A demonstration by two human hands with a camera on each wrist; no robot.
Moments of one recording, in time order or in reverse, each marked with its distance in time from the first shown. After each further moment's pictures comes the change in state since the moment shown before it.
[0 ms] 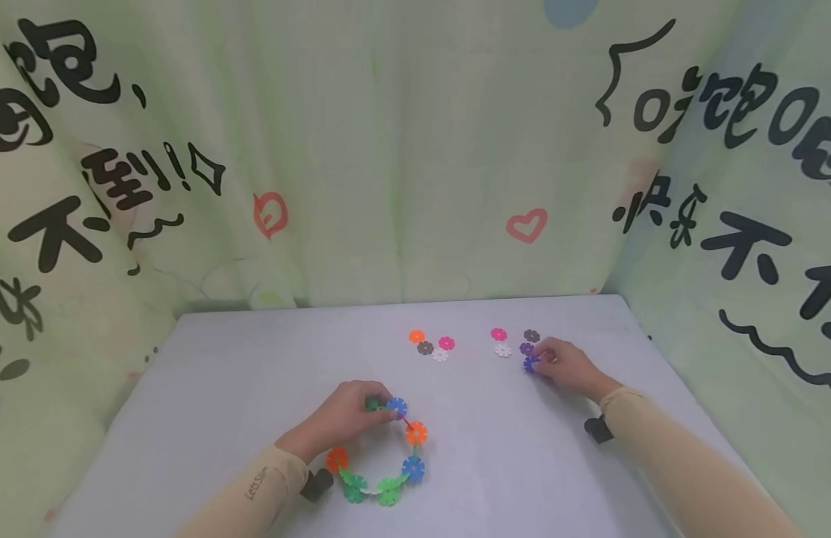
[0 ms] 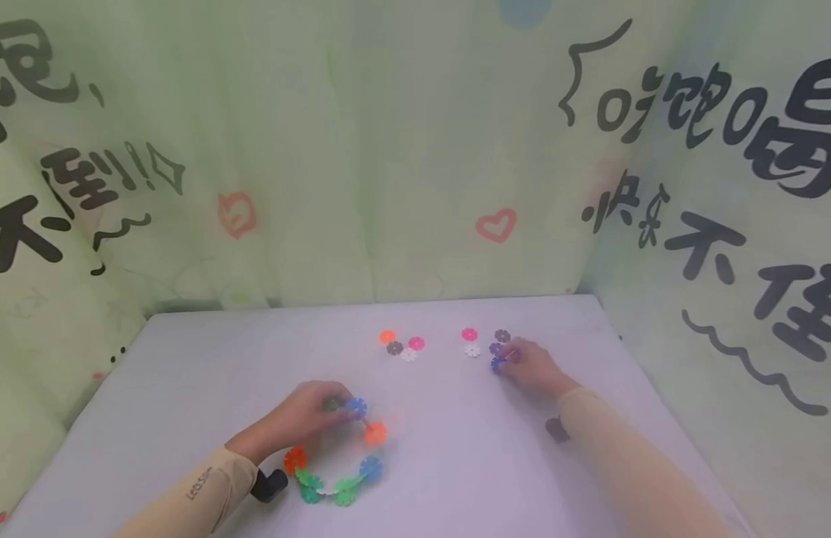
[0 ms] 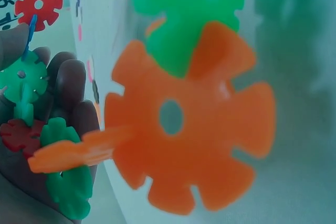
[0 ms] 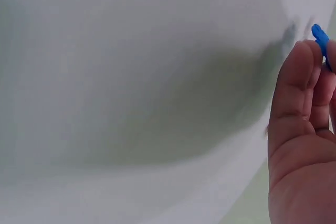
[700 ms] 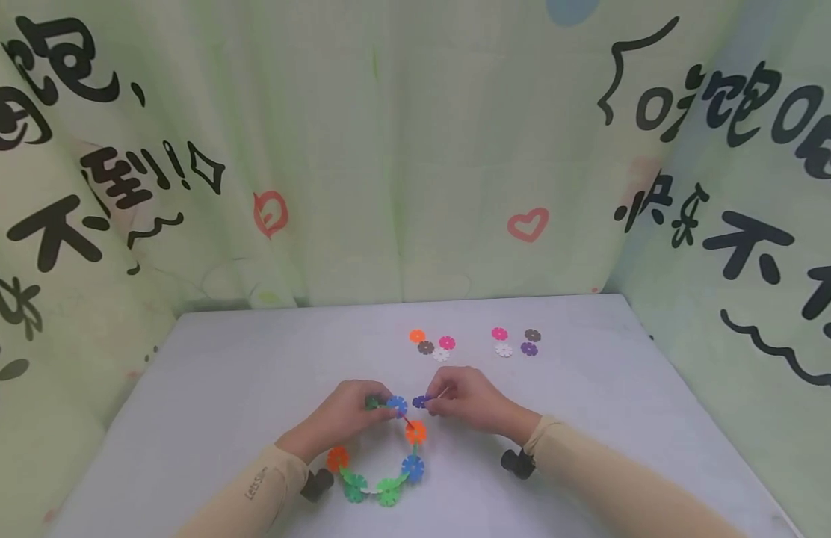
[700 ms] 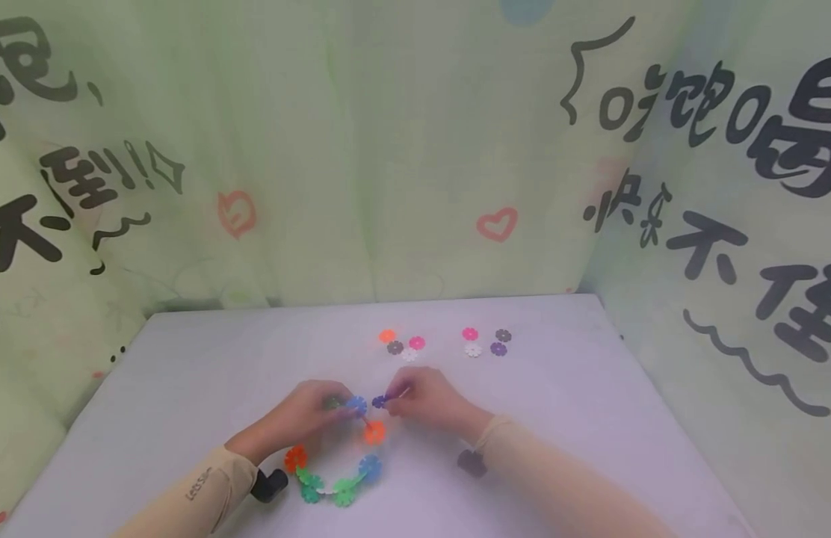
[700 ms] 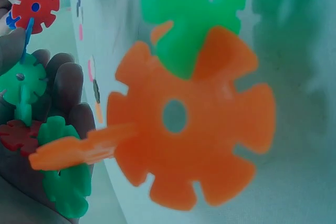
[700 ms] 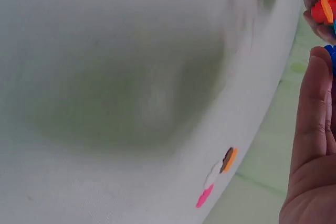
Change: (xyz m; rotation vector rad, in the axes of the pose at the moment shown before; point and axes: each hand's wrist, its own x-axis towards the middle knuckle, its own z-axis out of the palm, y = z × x) left_hand -0.001 0.005 -0.003 0.002 -0.002 -0.023; right_hand -0.026 -0.133 0.102 0.232 -0.219 -0.295
